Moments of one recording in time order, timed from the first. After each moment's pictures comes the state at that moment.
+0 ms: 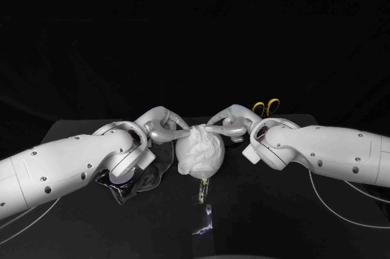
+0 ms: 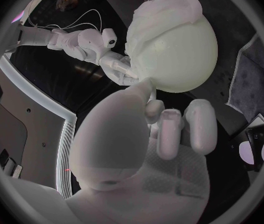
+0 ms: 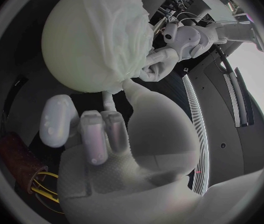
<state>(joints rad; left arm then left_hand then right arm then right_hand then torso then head) 1.30 -0.67 -0.14 1.49 -0.75 -0.33 -0.02 1.56 -0.15 0.36 0.22 0.05 0.99 0.10 0.41 0.26 1.22 0.03 1.32 1.00 1.46 -0.03 1.56 1.31 0.07 1.41 0.07 1.43 1.31 1.29 -0.85 -0.19 1.59 -0.73 -0.49 -0.03 1.26 -0.10 0.32 0.17 0.05 0.95 0.15 0.13 0.53 1.47 0.07 1.57 1.31 1.46 0.01 1.57 1.31 0.06 1.39 0.11 1.20 1.31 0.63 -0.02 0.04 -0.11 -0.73</state>
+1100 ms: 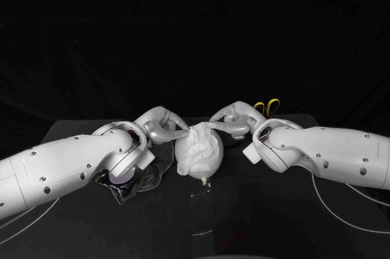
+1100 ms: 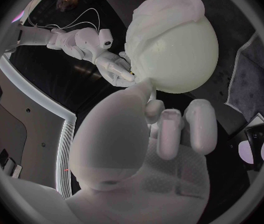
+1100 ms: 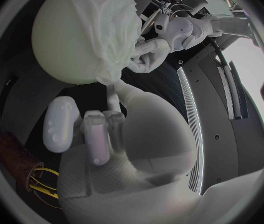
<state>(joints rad) 1.30 -0.68 -0.14 1.49 -0.75 -0.33 -0.02 1.56 -0.16 0.36 0.22 0.05 0.98 0.11 0.41 0.25 1.22 0.03 1.32 1.00 1.46 -0.03 1.56 1.31 0.07 1.41 0.07 1.43 1.31 1.29 -0.89 -0.19 1.63 -0.67 -0.57 0.05 1.38 -0.04 0.40 0.09 0.04 1.11 0.07 0.25 0.55 1.47 -0.01 1.57 1.31 1.46 -0.05 1.56 1.31 0.06 1.41 0.06 1.24 1.31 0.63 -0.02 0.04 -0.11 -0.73</state>
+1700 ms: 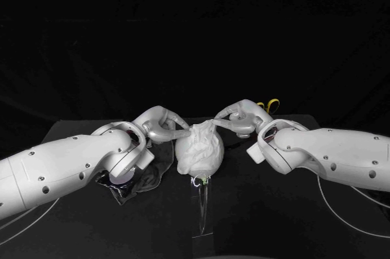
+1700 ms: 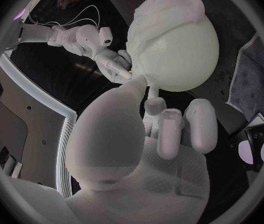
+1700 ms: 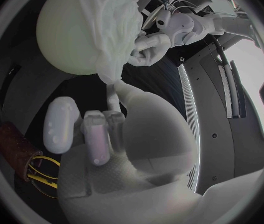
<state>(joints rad) 1.30 -0.68 -0.14 1.49 -0.72 -0.34 0.00 1.49 -0.22 0.33 0.24 0.05 0.91 0.15 0.37 0.23 1.11 0.06 1.23 0.85 1.47 -0.01 1.56 1.31 0.07 1.40 0.08 1.43 1.30 1.29 -0.92 -0.19 1.67 -0.67 -0.63 0.06 1.38 -0.04 0.40 0.09 0.05 1.11 0.07 0.25 0.55 1.47 -0.01 1.57 1.31 1.46 -0.05 1.57 1.31 0.06 1.42 0.06 1.25 1.31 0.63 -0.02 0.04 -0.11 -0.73</state>
